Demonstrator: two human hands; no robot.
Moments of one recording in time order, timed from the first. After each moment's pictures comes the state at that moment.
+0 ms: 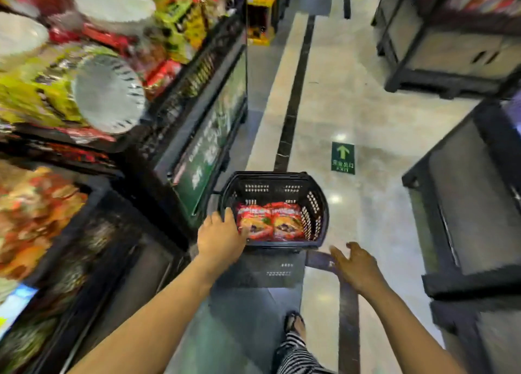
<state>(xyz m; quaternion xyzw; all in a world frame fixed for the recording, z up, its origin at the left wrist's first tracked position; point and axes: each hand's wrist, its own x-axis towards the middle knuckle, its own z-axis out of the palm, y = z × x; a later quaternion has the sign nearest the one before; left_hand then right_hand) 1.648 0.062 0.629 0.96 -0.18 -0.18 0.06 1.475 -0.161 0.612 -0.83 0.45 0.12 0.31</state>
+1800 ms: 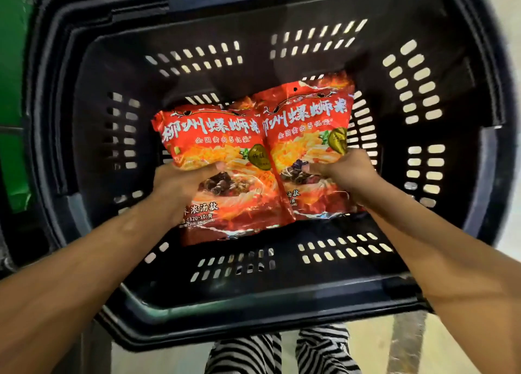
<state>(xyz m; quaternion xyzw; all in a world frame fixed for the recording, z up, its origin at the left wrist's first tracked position) 1.896 -0.084 0.075 0.79 0.23 -0.42 0.39 1.744 -0.316 0.051 -0.60 0.57 0.20 0.52</state>
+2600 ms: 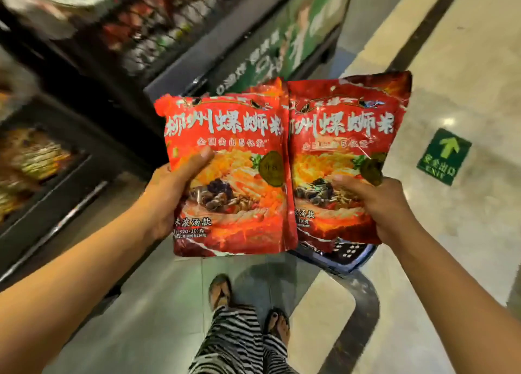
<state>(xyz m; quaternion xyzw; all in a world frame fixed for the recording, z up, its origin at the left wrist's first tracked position) 1.734 0.036 0.556 0.61 0.26 -0.20 0.72 1.712 -0.269 0.516 -0.68 0.26 0.07 0.69</state>
